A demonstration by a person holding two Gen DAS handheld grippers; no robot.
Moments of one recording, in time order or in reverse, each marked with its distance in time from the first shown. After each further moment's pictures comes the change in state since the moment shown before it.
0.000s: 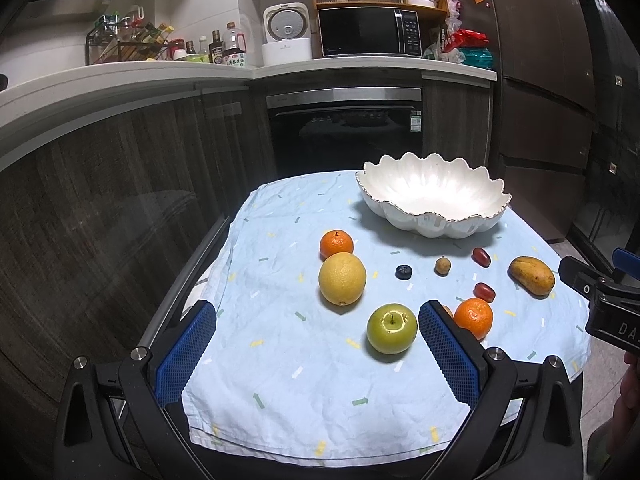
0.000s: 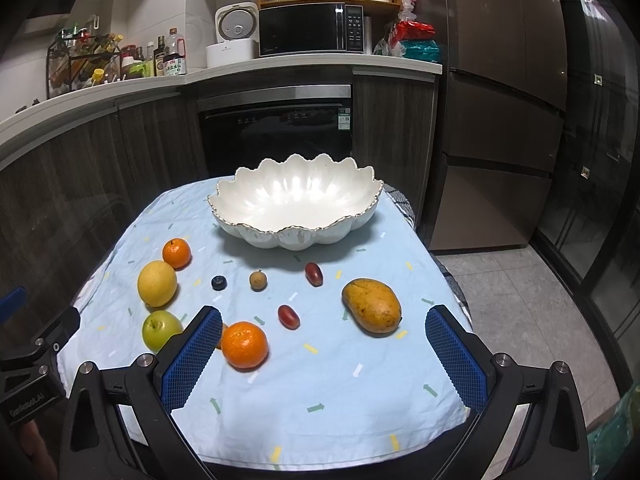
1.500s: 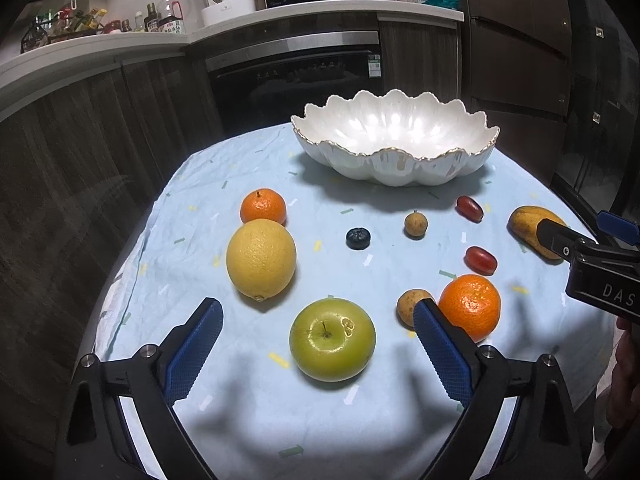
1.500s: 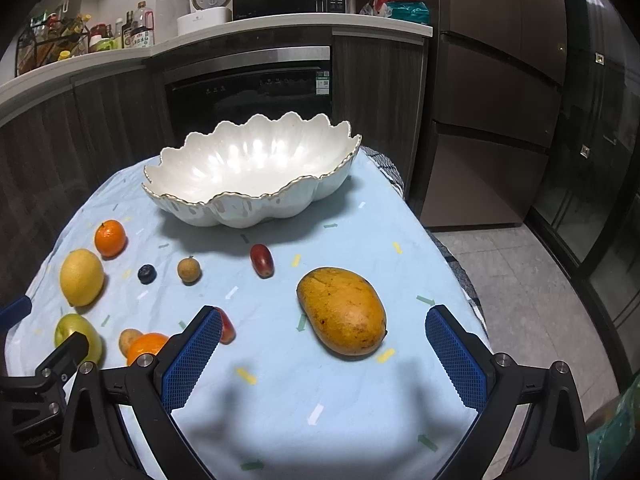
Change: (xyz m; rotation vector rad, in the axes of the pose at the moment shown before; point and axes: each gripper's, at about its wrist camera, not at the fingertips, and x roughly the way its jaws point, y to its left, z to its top) left arm 0.093 -0.056 -0.009 0.114 0.145 -0.096; right arm 0.096 -0.032 -0.010 0.019 0.087 -0.056
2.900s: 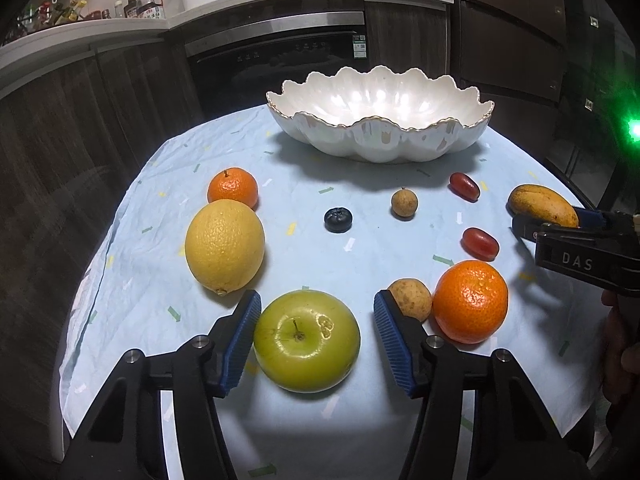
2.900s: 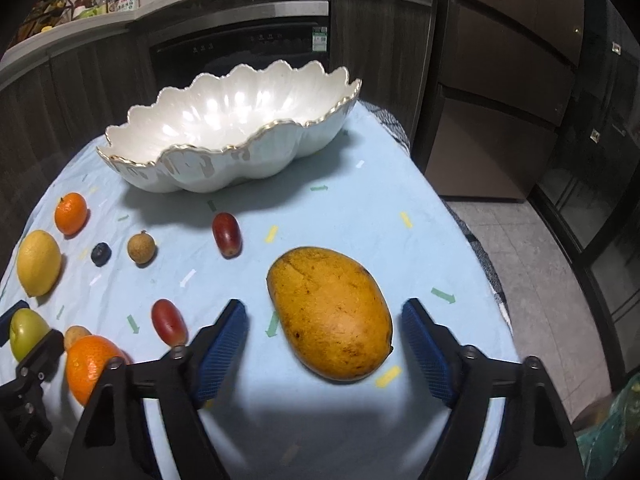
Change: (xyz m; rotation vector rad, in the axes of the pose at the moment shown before) left arm 0.026 -0.011 -0.003 0.024 0.051 -0.047; right arm 0.058 -0.006 -0.002 -0.013 0.161 -0.007
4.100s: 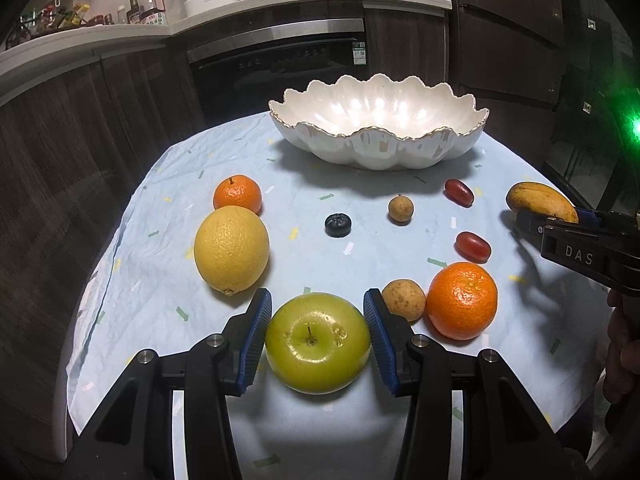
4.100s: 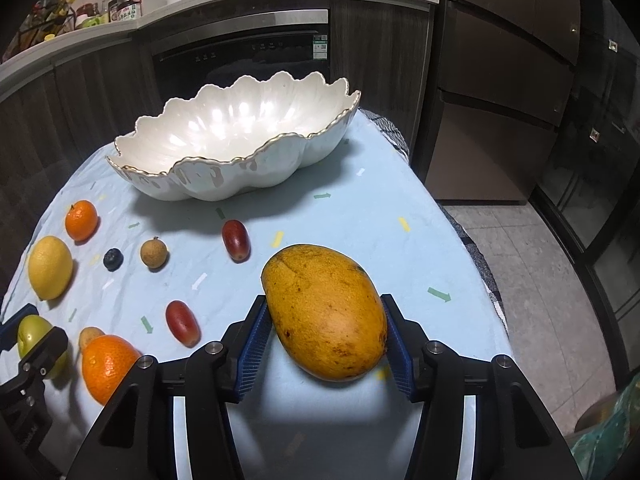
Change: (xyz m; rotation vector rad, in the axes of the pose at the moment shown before) left arm -0.012 -0.002 -0.001 -0.001 -0.024 0.000; right arm -0.019 0.003 0.000 0.011 -0.047 0.007
